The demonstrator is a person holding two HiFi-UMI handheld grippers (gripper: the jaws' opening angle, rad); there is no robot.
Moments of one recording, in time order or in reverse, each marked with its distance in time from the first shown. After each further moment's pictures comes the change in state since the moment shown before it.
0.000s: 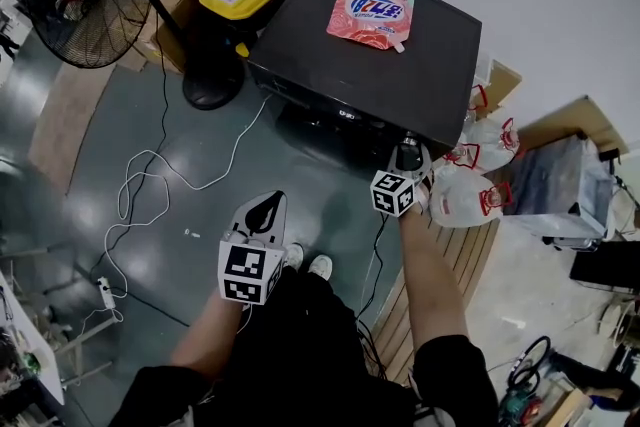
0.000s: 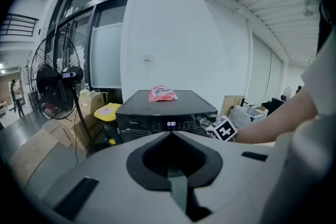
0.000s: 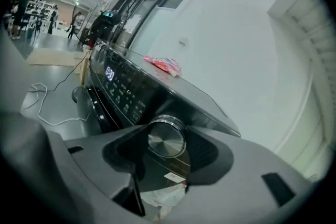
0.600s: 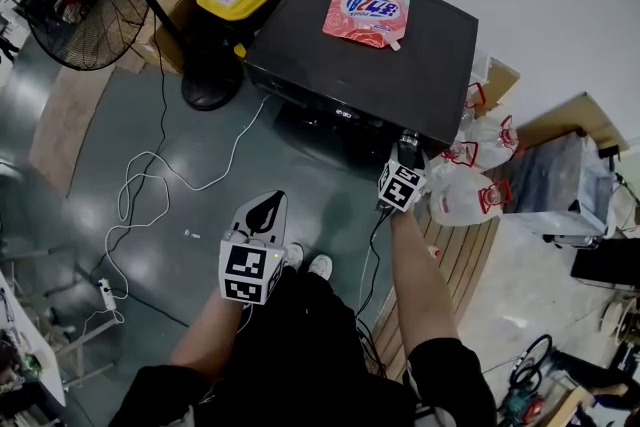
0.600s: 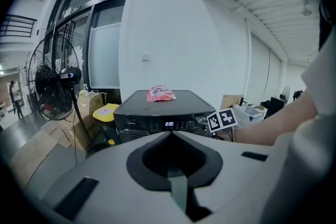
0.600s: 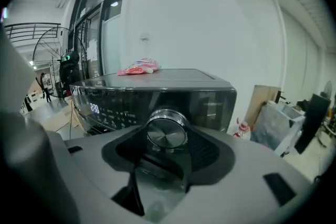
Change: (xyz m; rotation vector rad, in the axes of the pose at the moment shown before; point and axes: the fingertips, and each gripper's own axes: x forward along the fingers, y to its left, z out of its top) left arm 0.003 -0.008 -0.001 0.010 0.000 -0.005; right arm 0.002 -0.008 -0.011 0.592 0.065 0.074
